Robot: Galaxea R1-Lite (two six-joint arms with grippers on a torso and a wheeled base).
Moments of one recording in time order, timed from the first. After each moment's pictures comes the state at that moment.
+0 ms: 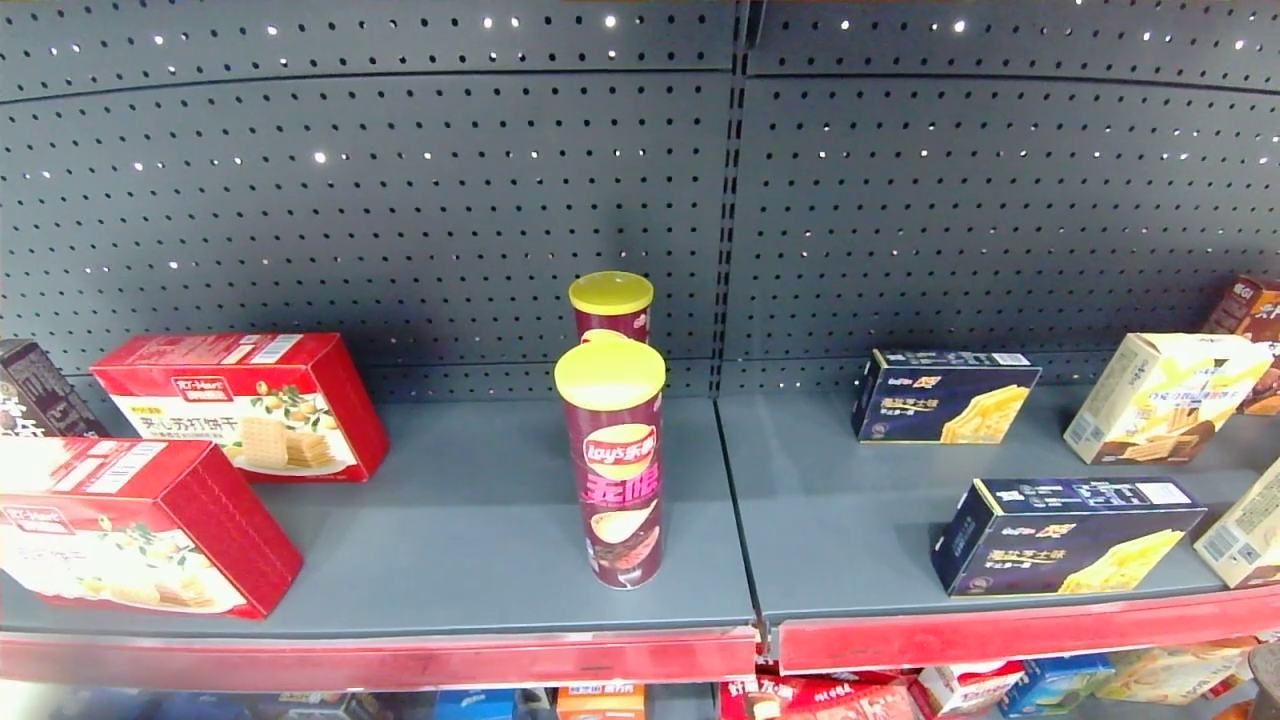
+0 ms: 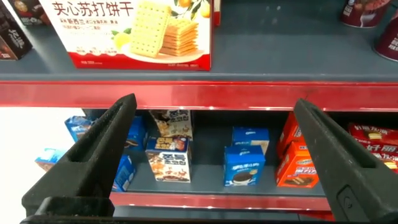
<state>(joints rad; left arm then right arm) 0.00 0.00 0.00 0.00 0.06 0.00 0.00 0.00 -0.04 0.03 -0.05 -0.04</state>
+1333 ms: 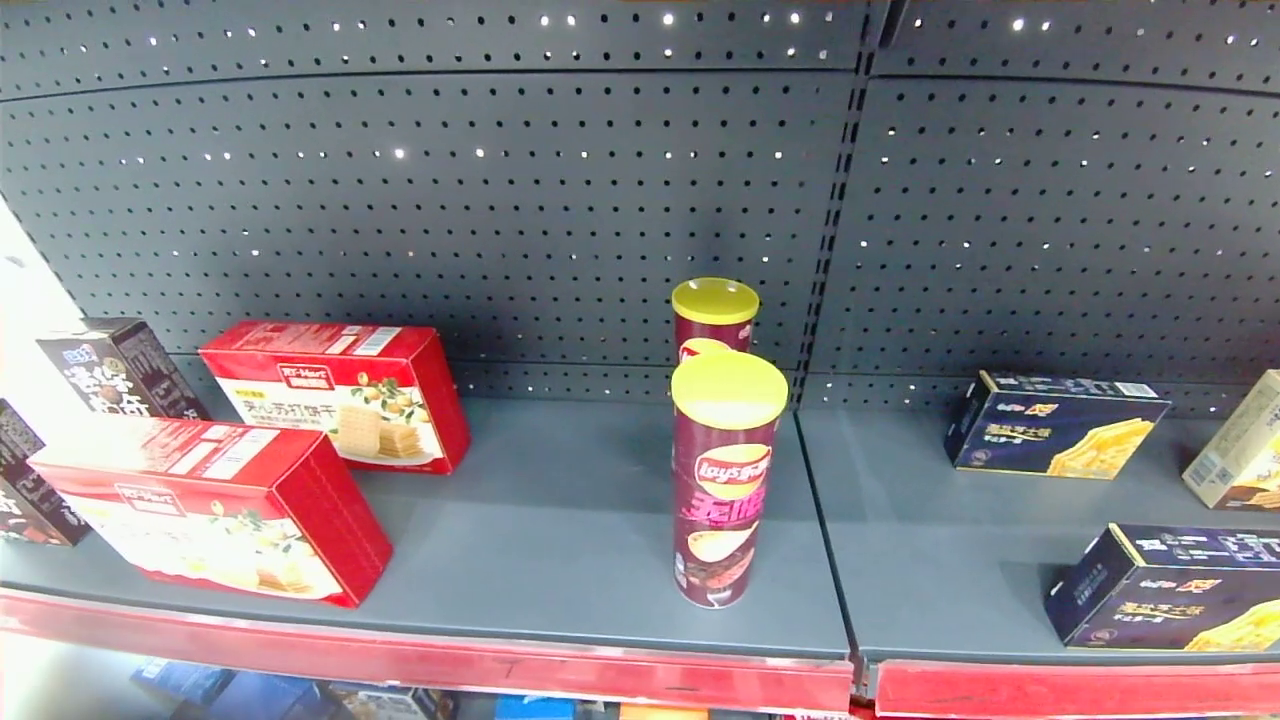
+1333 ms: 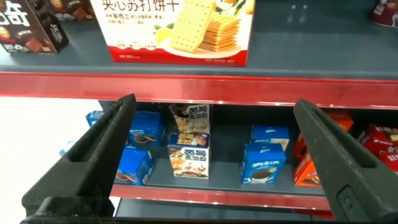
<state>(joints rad) 0.00 0.01 0.00 0.00 0.01 0.01 0.00 0.00 -0.03 0.03 -0.05 -0.04</state>
